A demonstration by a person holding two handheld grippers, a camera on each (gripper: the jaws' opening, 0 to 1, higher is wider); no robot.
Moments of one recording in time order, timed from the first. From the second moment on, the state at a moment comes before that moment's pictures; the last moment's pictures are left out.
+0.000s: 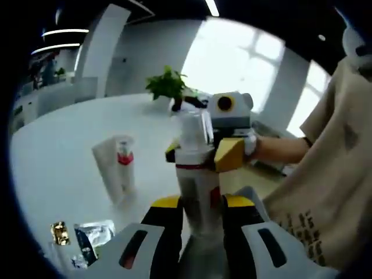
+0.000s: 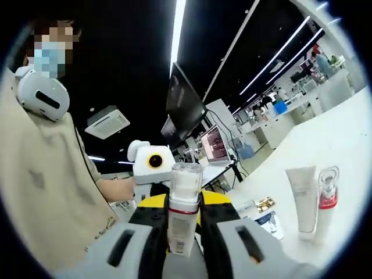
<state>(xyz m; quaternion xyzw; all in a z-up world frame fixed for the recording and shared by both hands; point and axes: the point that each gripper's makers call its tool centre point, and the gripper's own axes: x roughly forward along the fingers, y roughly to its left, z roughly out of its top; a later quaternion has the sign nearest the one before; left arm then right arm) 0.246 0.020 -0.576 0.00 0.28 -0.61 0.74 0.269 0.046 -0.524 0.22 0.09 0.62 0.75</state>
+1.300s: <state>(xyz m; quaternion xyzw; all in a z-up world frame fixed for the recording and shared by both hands) 0.323 0.005 -0.656 0.14 0.25 -0.53 0.80 0.330 0.034 -0.601 0.02 0.13 0.45 0.88</state>
